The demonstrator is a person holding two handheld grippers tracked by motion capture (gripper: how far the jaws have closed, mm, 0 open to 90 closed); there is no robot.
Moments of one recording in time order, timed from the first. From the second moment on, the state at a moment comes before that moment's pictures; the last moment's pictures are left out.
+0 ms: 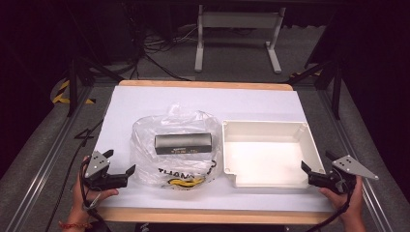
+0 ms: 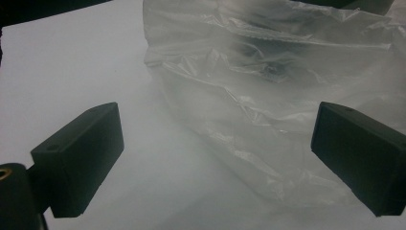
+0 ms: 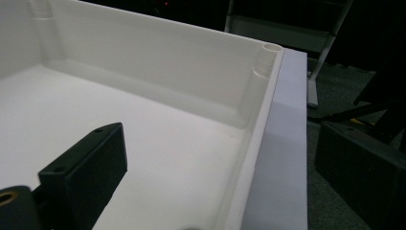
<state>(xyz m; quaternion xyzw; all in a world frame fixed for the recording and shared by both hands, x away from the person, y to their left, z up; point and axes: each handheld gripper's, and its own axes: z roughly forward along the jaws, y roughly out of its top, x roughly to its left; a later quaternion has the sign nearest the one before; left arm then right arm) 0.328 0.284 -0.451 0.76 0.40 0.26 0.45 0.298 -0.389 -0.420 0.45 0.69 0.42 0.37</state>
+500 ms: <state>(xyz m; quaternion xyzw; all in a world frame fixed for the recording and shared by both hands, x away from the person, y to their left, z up) 0.324 0.282 -0.451 0.76 0.39 0.26 0.45 0.299 -0.395 -0.414 0.46 0.68 0.43 0.38</state>
